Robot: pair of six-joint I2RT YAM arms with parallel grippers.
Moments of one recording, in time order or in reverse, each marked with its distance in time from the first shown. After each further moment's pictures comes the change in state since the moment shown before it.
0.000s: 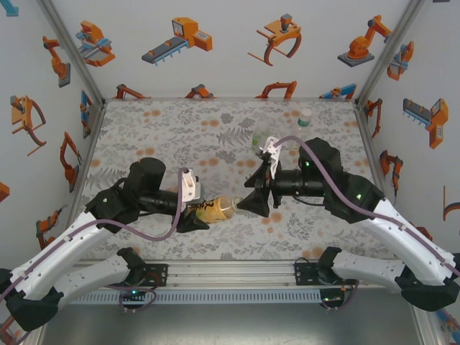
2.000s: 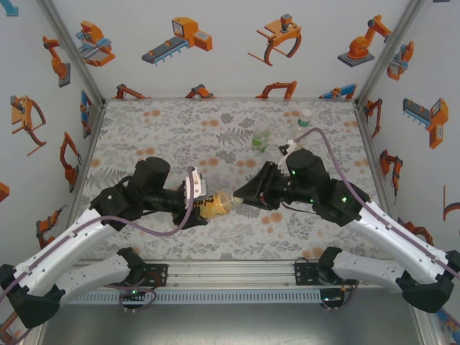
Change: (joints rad) left arm 0.001 0.036 0.000 -0.029 -0.137 0.003; right arm -0.003 -0.020 -0.175 0.002 0.303 1.337
